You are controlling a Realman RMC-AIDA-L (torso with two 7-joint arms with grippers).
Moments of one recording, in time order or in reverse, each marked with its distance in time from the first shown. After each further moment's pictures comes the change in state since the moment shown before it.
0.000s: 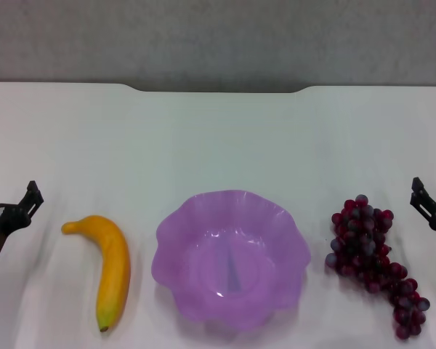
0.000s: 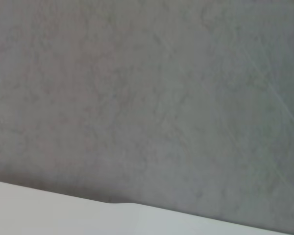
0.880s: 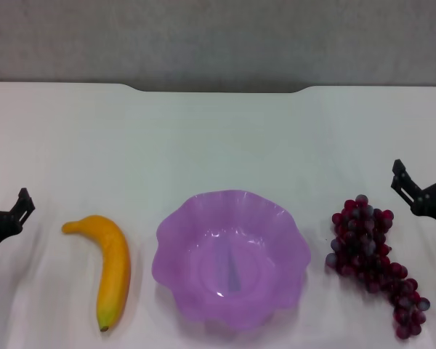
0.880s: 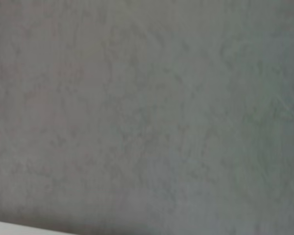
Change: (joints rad) left arm 0.009 0.003 -0.001 0.019 -0.003 0.002 0.000; right arm -0.017 -0.014 -0.017 0.121 -0.003 -0.038 -0.017
